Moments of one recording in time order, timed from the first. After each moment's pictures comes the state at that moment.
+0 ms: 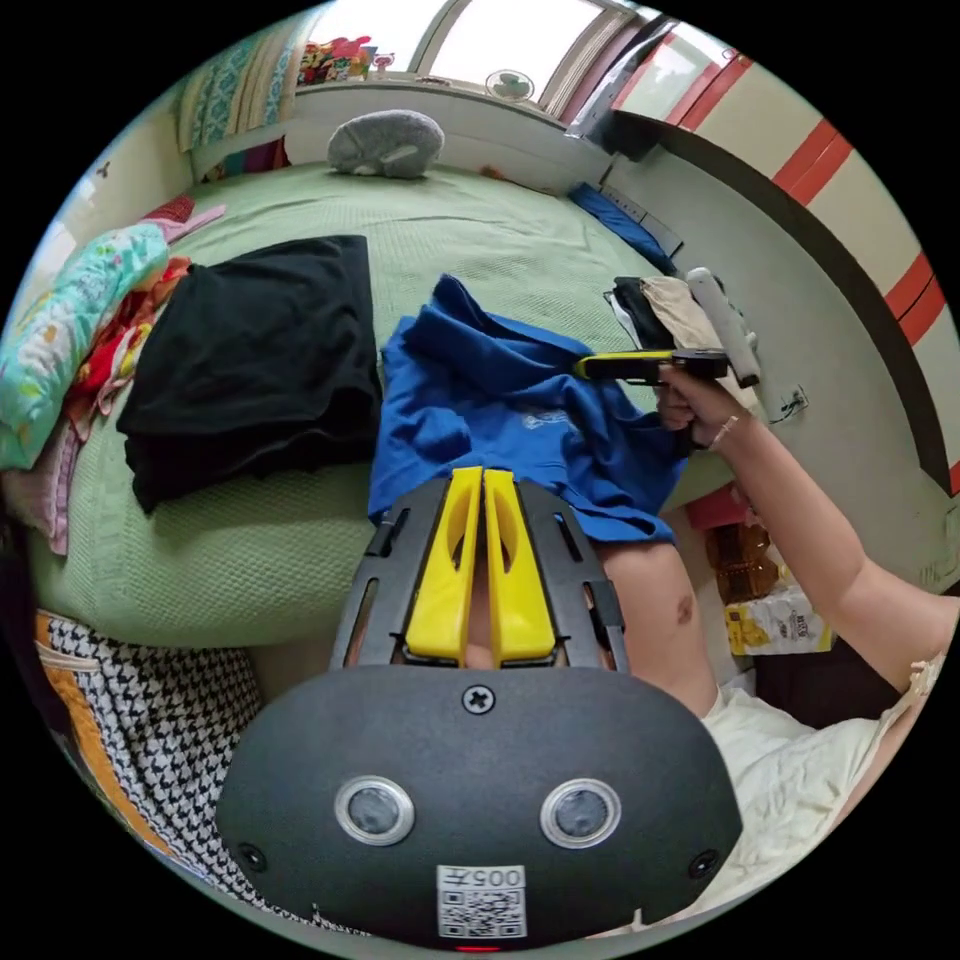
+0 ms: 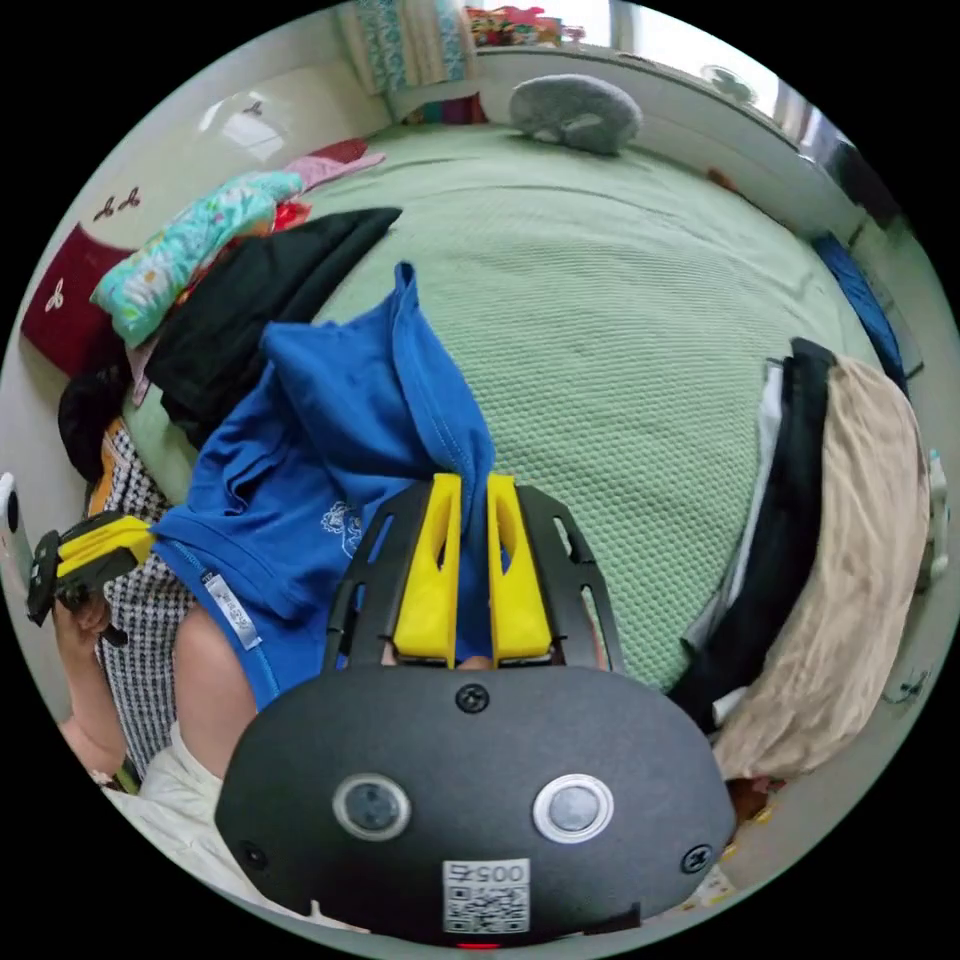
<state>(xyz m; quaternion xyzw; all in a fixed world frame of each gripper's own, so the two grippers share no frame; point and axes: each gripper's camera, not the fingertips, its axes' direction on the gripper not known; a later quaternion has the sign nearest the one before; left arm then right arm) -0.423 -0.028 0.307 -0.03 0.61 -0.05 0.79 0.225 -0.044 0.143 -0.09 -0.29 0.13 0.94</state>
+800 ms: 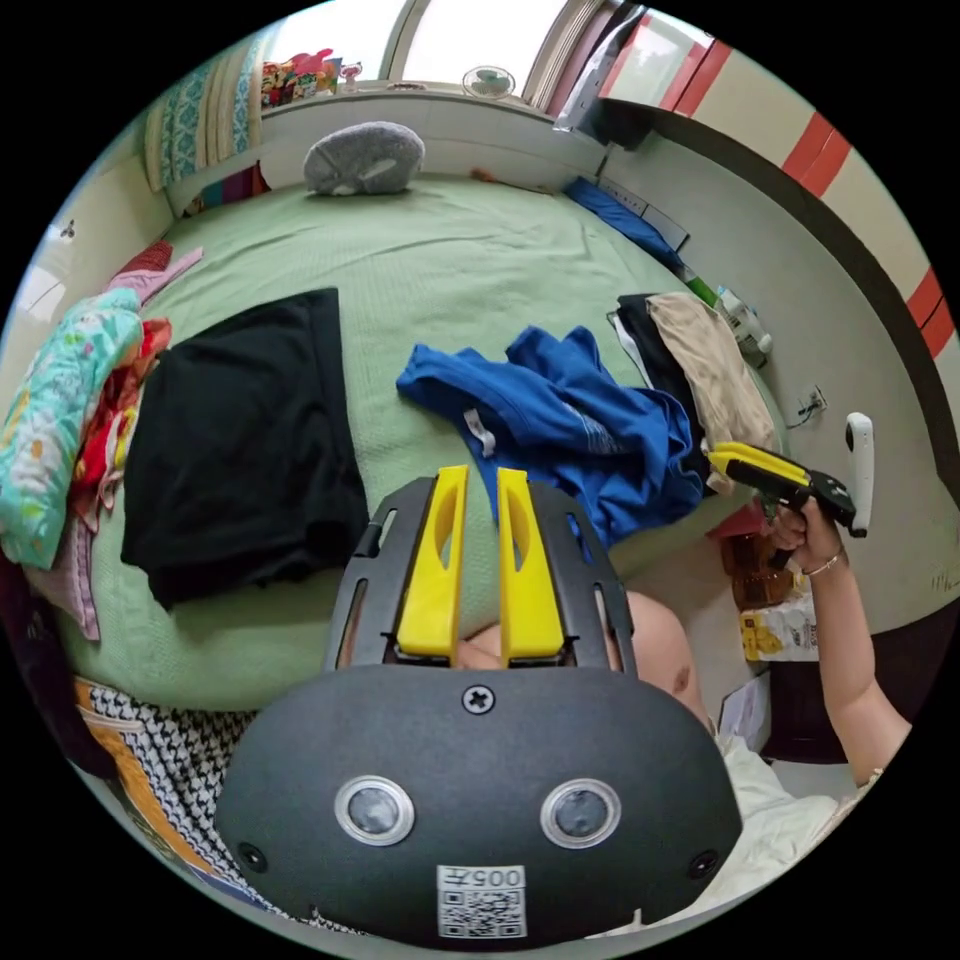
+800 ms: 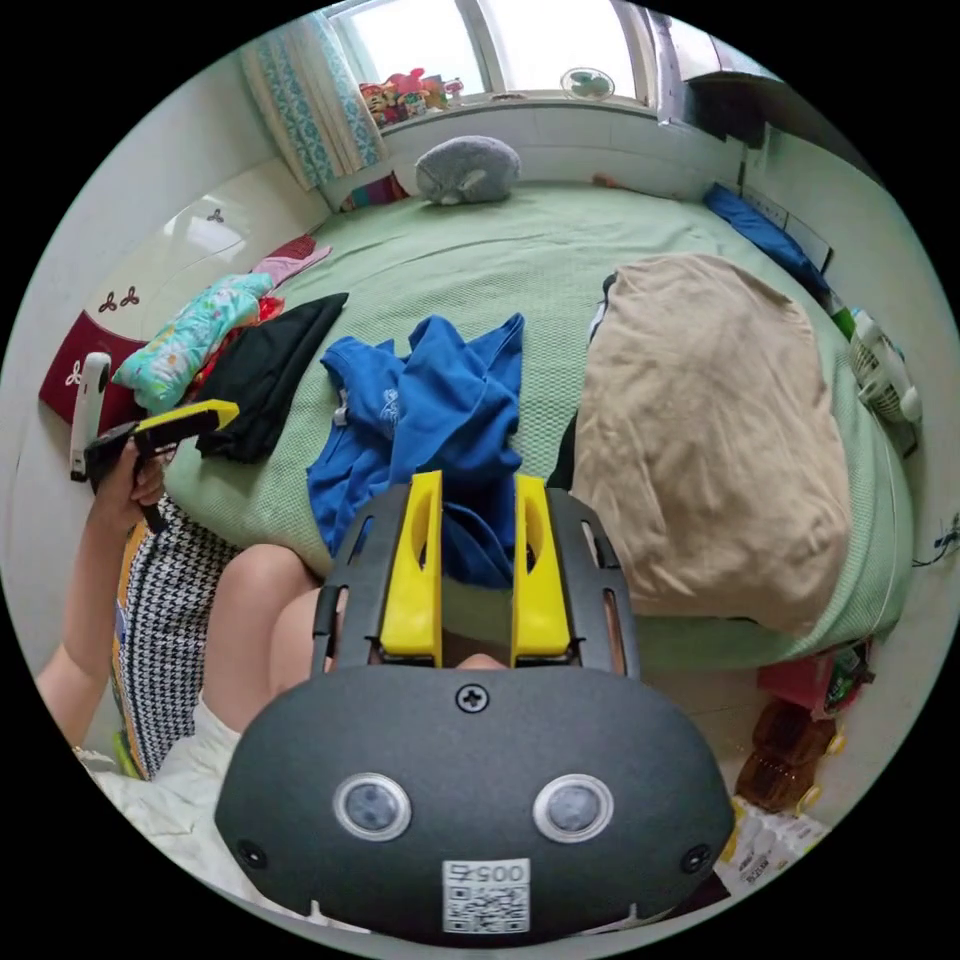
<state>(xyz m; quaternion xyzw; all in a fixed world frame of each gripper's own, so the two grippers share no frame) -0.375 -0.134 0.264 -0.04 0.61 -0.02 0.79 0.312 0.092 0.022 -0.04 -0.28 0.23 0.93</state>
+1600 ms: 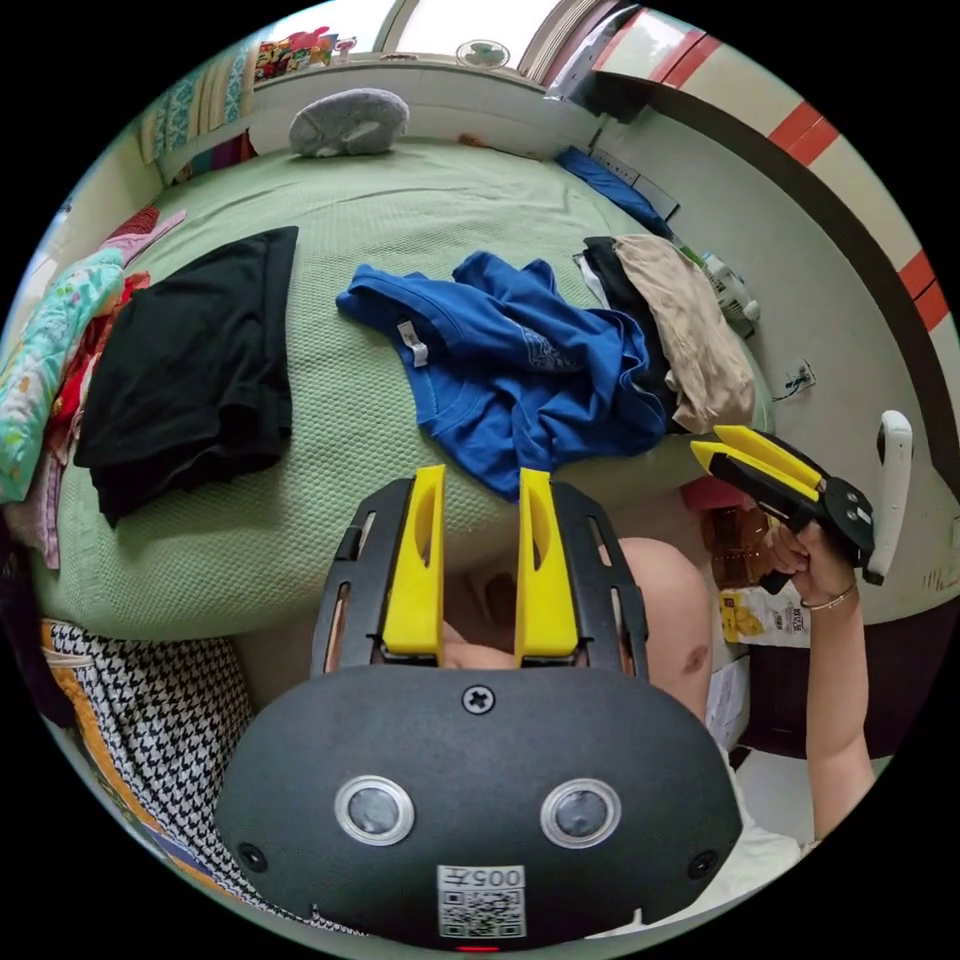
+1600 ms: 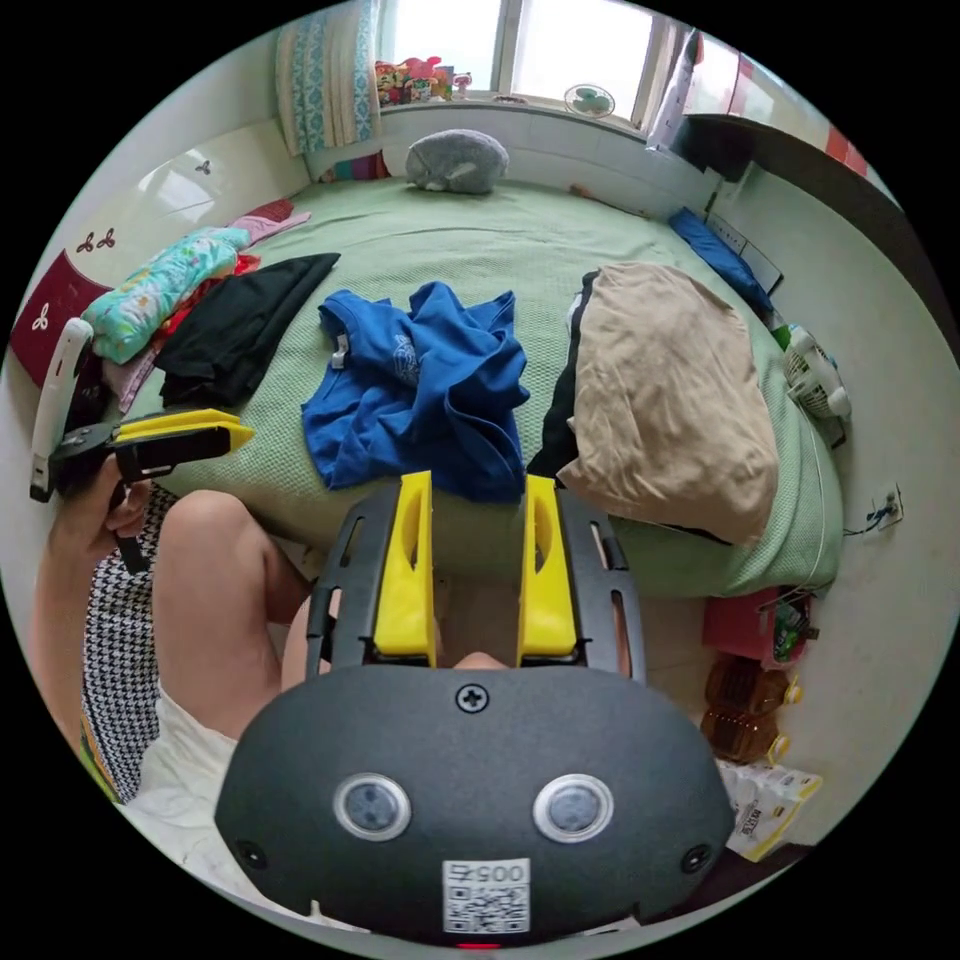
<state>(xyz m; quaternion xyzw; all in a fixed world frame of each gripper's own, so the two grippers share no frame) -0.288 -0.135 0.201 -0.07 0.62 -0.01 0.78 0.240 0.119 -0.059 -0.08 -0.18 0.20 0.96</state>
